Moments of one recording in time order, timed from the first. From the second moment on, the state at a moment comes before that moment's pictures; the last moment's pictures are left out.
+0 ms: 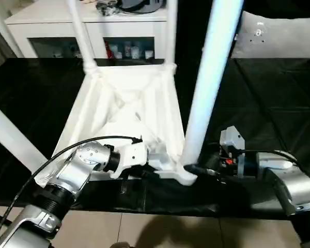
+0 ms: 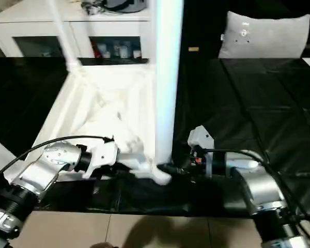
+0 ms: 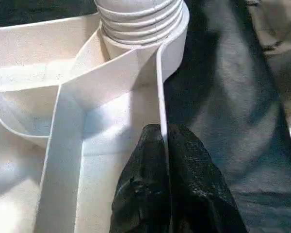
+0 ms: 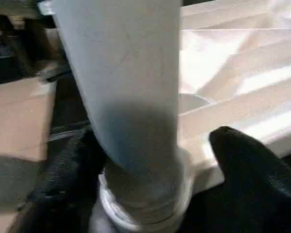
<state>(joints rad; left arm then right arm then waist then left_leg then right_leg) -0.48 0.46 -0.42 0.43 0.00 -0.09 -1.29 -0.28 -0.54 0.17 0.17 0.32 0.24 1.24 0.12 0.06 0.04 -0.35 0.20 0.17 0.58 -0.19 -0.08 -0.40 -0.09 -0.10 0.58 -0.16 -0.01</state>
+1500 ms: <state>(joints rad) -0.50 0.18 -0.34 0.39 0.12 0.34 -0.80 -0.38 -0.12 0.03 0.34 0.16 0.26 0.47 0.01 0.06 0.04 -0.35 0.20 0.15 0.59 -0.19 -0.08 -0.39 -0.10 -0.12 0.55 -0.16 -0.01</state>
